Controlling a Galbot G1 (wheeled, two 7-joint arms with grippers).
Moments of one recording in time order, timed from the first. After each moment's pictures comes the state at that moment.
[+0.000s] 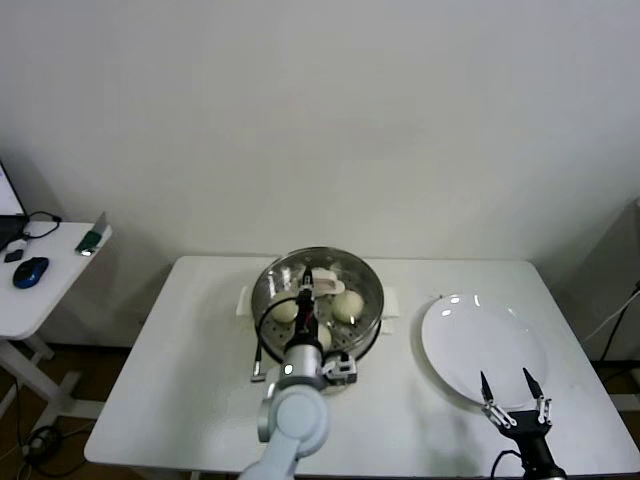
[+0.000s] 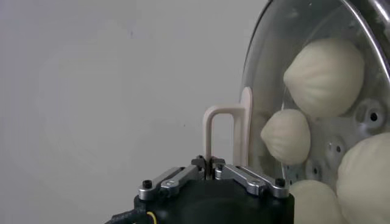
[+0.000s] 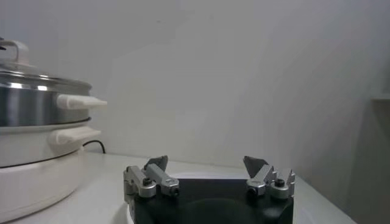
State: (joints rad) left arm 1.14 -1.60 -0.06 -1.81 1.70 0.47 0.20; right arm -1.68 1.17 0.64 1.69 0.34 0.49 -0.04
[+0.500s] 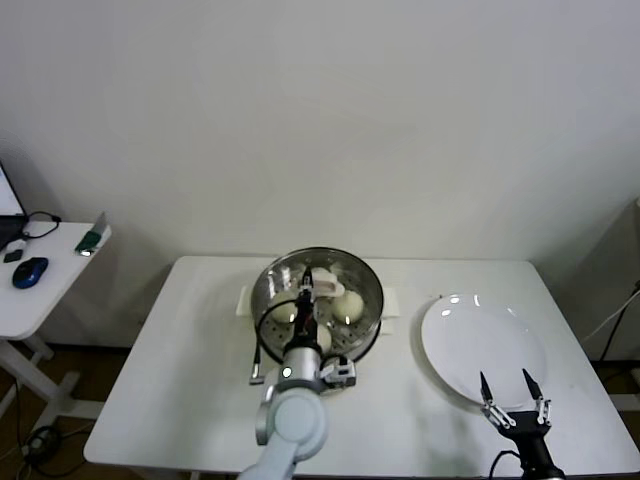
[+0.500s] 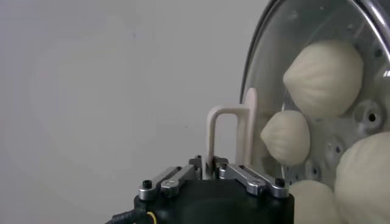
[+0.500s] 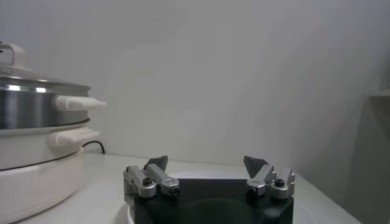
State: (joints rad) left arm 1.14 -1.58 -0.05 -1.82 1.67 0.47 0.18; right arm -1.68 1.17 0.63 1.70 0.36 0.47 -0.03
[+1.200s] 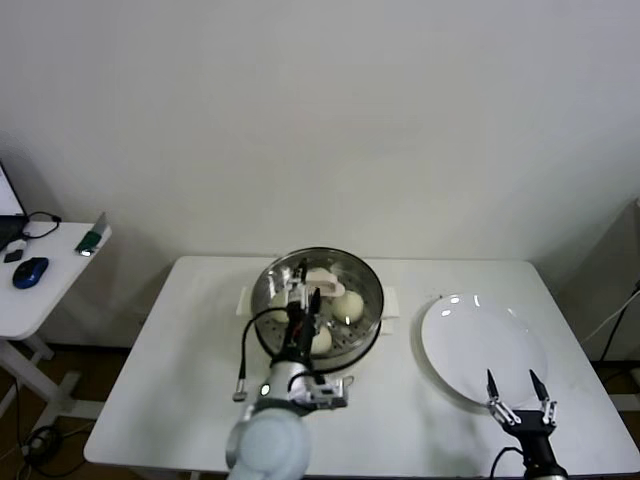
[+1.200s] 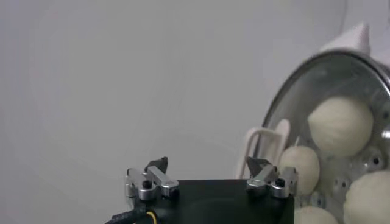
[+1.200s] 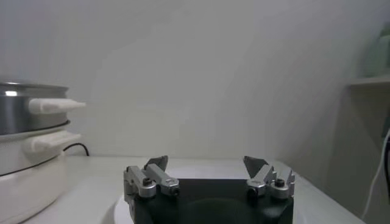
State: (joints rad) left arm 1.23 -1.48 -0.02 -2.05 1.38 0.42 0.16; right arm -1.68 1.16 0.62 1.71 0.40 0.45 0.03
